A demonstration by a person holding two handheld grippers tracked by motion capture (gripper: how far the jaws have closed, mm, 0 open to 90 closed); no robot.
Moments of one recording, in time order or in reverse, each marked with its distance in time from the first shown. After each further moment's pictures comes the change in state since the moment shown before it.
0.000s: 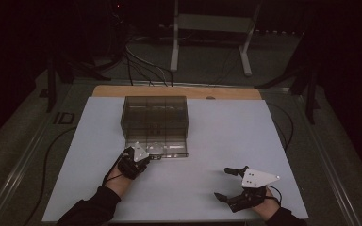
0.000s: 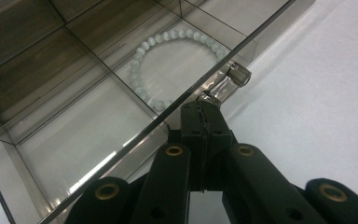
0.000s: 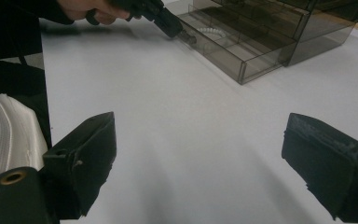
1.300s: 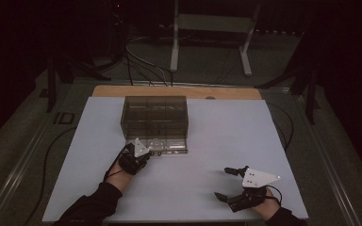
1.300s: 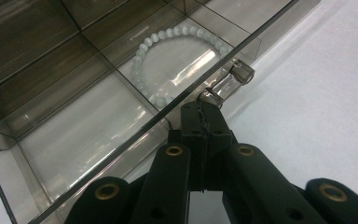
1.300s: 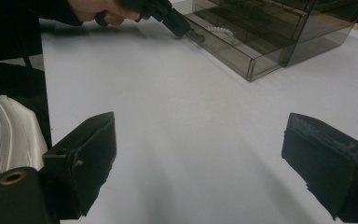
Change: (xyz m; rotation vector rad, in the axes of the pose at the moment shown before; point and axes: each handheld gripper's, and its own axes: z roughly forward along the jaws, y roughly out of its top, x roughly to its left) left arm 0.009 0.005 0.009 -0.004 0.014 -0.012; right arm 0.000 0.000 -0.001 -0.003 -0.001 0.001
